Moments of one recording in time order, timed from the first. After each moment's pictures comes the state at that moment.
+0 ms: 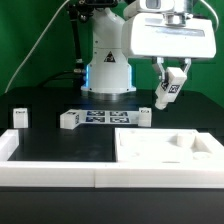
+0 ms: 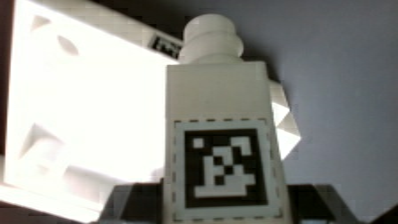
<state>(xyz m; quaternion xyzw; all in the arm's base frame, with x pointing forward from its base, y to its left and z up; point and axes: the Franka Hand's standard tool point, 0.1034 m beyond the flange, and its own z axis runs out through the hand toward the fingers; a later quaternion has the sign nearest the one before) 0.466 0.097 0.120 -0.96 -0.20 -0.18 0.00</state>
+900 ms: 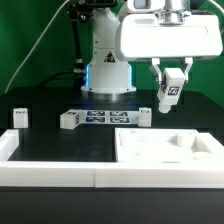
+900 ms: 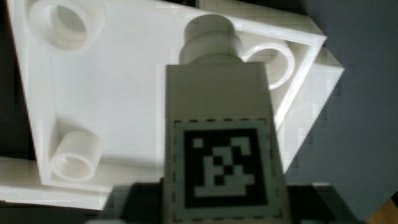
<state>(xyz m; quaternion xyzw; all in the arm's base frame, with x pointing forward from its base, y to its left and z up) 0.504 0.087 0.121 -0.98 -0.10 -0.18 0.02</state>
